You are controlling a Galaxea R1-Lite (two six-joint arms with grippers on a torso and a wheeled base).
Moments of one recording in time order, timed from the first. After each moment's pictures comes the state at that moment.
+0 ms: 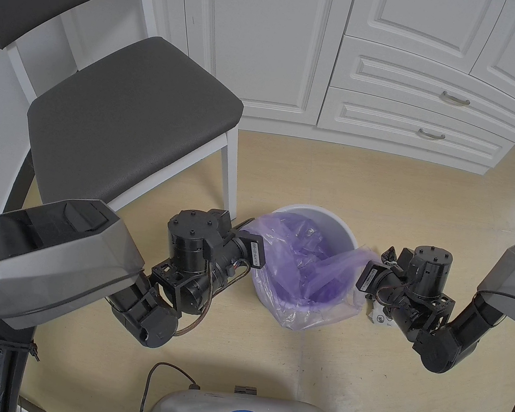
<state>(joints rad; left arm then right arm) -0.61 2.34 -1.05 -1.29 0.18 -0.24 0.39 2.13 -0.71 -1.23 -0.26 0.34</state>
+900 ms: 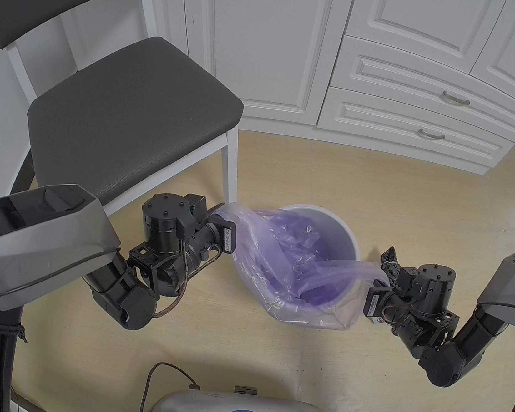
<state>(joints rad) -0.52 2.30 -1.03 -1.28 0.19 -0.08 0.37 2.13 -0.59 -1.27 -0.29 0.08</state>
